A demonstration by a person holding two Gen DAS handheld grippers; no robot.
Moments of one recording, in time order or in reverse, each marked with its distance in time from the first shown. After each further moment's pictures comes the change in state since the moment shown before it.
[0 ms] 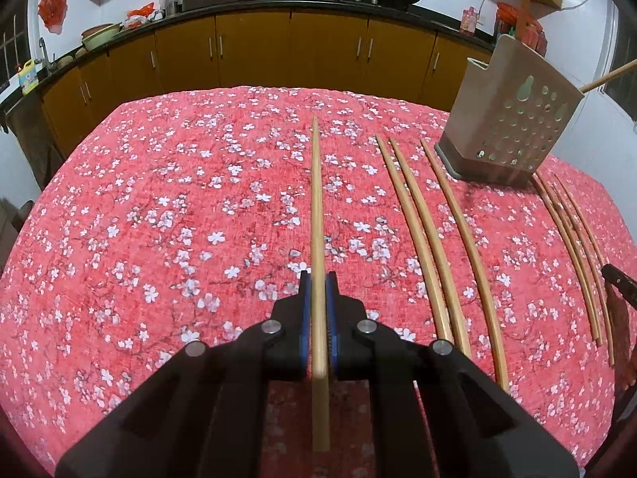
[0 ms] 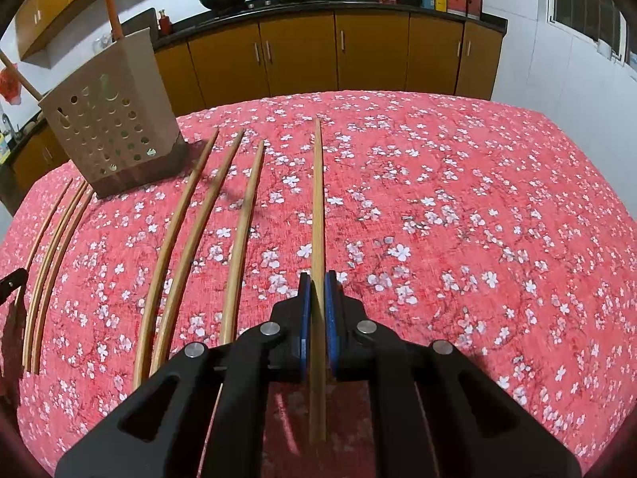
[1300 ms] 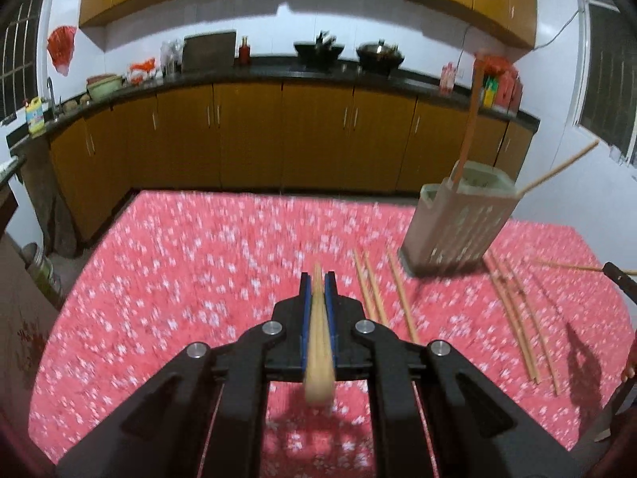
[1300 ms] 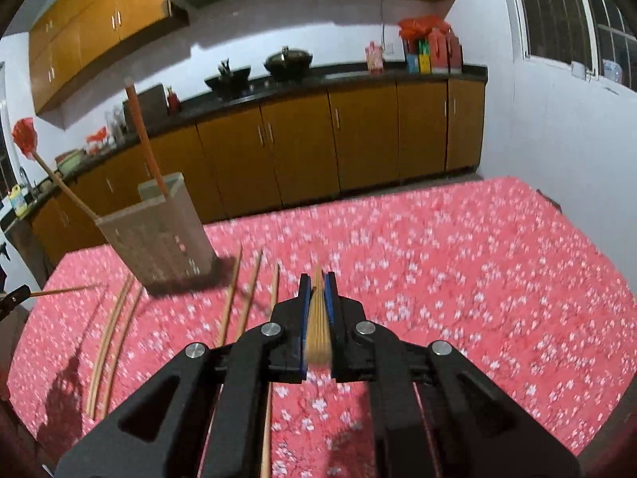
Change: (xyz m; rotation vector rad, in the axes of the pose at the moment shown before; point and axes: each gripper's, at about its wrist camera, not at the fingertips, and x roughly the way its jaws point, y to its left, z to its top) left arm -0.106 0.004 0.056 0.022 -0.248 -0.049; right arm -0.111 -0.019 0.048 0.068 -0.280 0.044
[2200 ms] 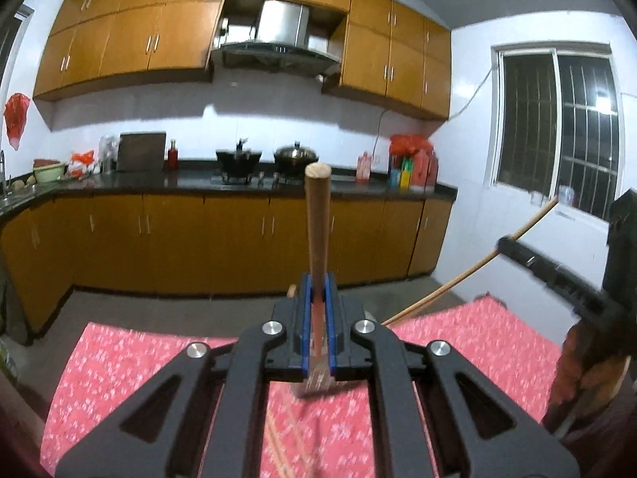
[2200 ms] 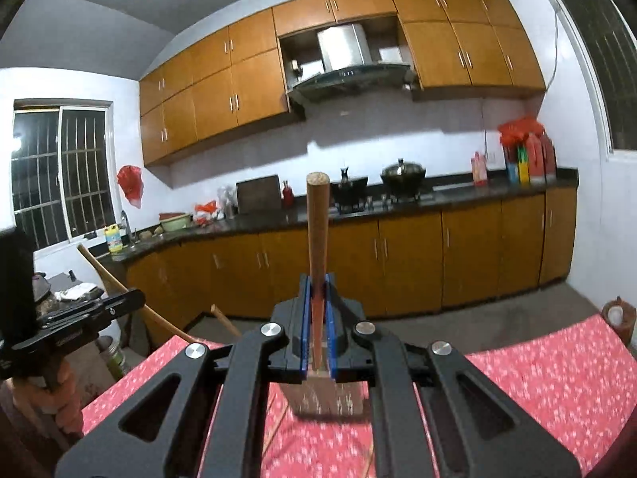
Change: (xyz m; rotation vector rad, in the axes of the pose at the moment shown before) left arm -0.104 -0.086 0.103 0.086 -0.347 -0.261; right arm -0.089 0.112 0.111 -0.127 -0.355 0.360
